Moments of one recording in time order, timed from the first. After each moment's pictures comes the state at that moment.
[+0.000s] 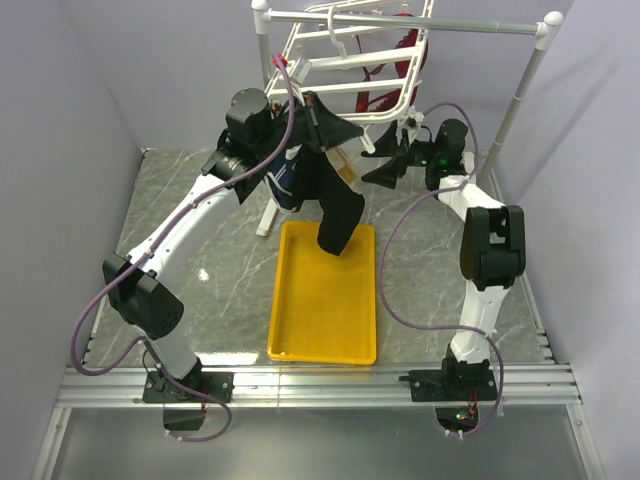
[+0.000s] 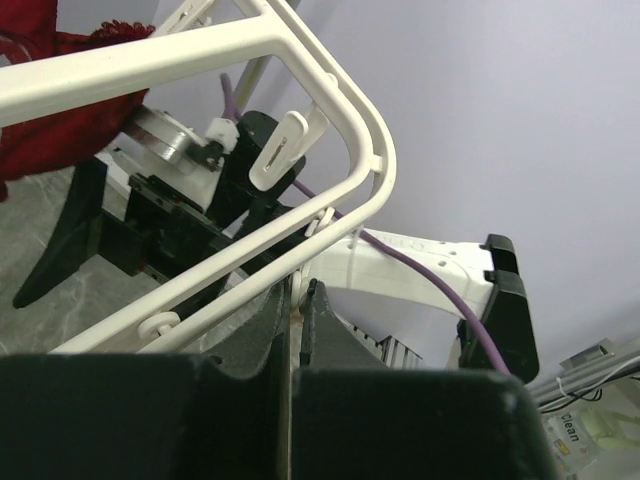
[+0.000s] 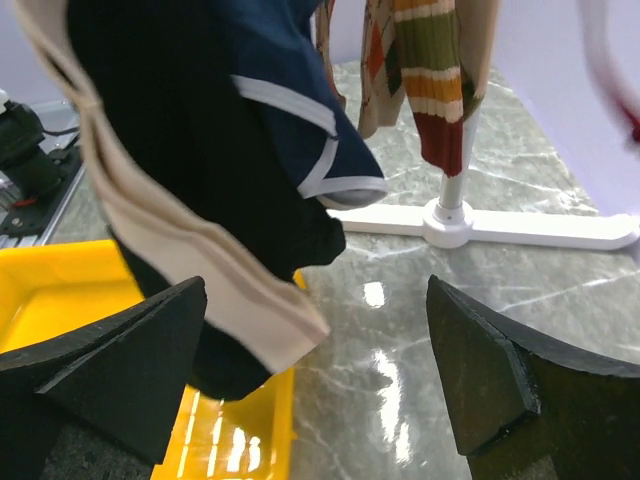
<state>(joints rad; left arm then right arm) -0.55 1.71 1.81 0.05 0.60 -0.65 0.04 2.01 1.50 0.63 -1.46 0.22</state>
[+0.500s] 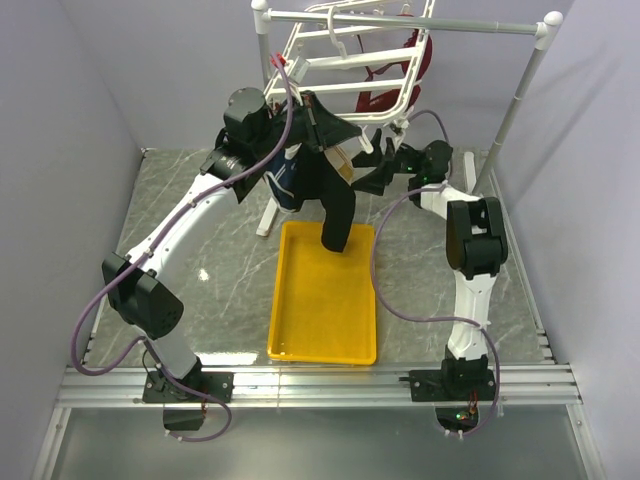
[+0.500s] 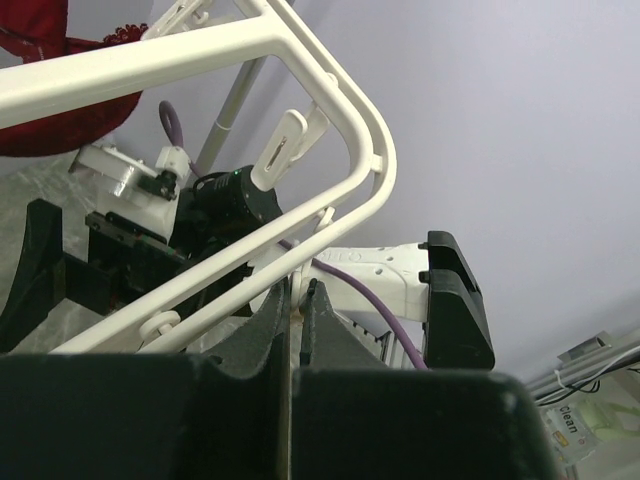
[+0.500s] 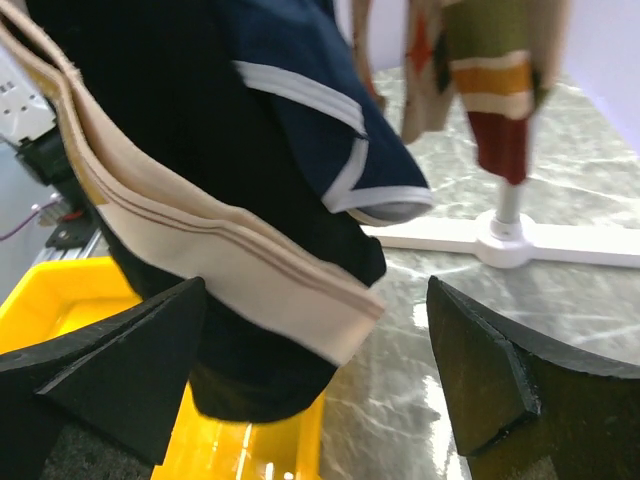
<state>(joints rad) -0.54 1.70 1.80 0.06 0.63 -0.65 0.11 2.19 1.52 1.22 -1.47 0.74</state>
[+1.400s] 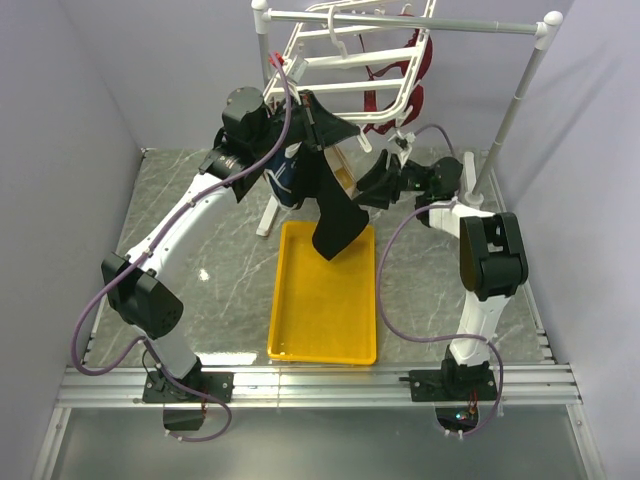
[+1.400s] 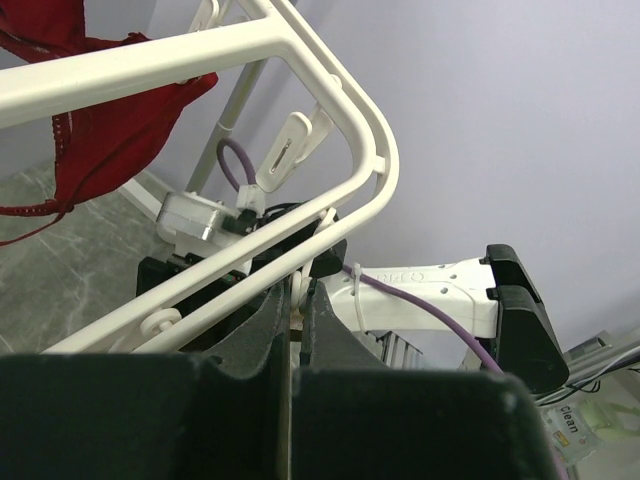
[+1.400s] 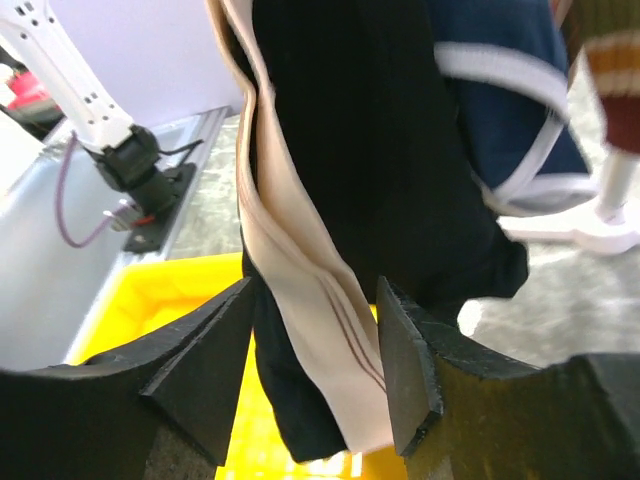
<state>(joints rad) -0.53 1.70 1.80 0.06 0.63 -0.65 0.12 1.94 1.20 1.29 -1.48 0.81</state>
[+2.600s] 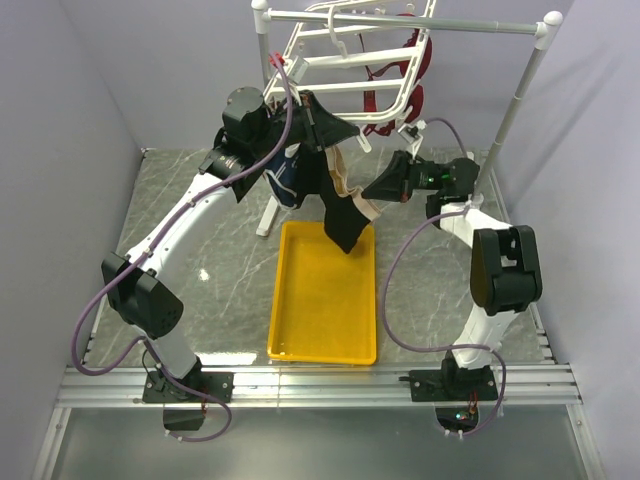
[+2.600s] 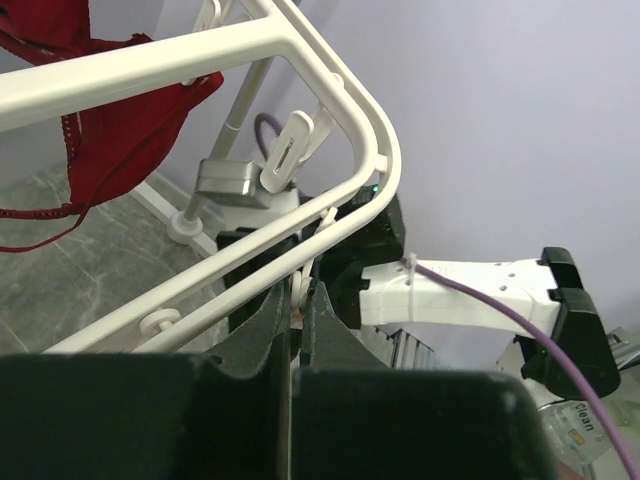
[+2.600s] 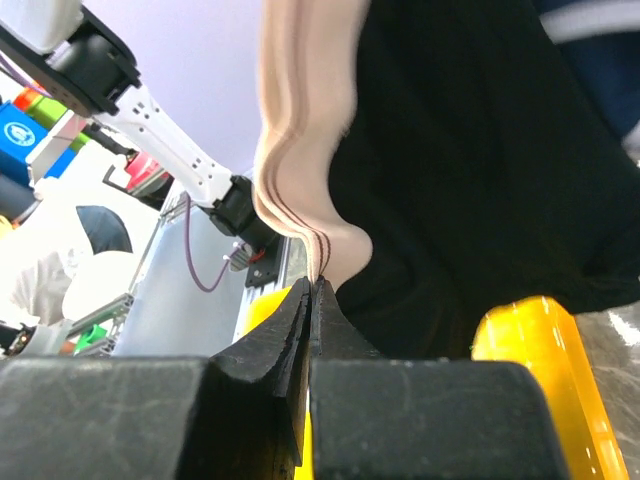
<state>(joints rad) -0.53 1.70 1.80 0.06 0.63 -0.63 0.09 1.81 1.13 1.29 -1.48 1.22</state>
